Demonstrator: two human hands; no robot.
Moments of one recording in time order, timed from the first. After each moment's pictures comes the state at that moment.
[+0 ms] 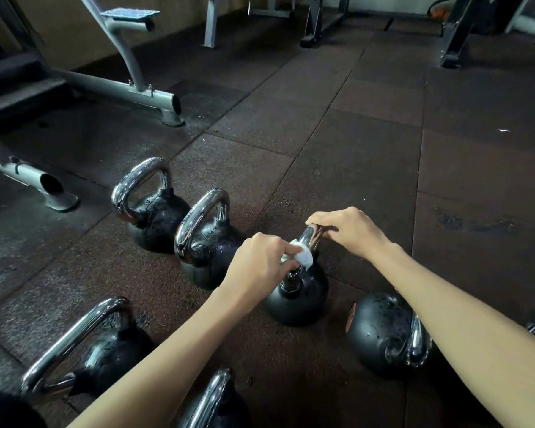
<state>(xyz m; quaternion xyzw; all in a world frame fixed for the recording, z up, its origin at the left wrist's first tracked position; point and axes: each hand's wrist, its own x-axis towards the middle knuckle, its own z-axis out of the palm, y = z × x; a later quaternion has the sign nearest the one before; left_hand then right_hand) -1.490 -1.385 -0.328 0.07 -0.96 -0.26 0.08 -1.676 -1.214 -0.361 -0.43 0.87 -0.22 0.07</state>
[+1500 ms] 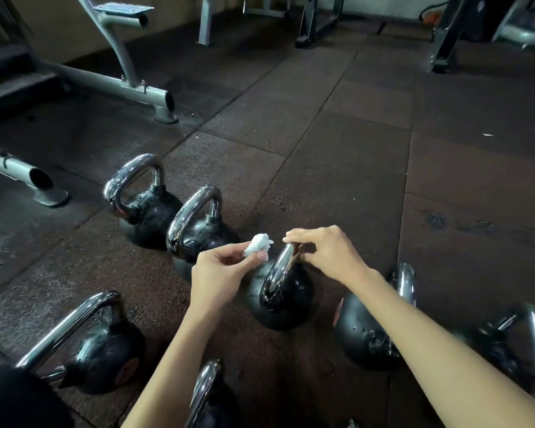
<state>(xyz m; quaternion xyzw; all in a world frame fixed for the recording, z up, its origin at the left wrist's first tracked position) -1.442 -1.386 -0.332 0.28 -0.70 -0.64 0.16 -1.610 -1.216 -0.352 -0.41 0.86 -0.30 0.08</state>
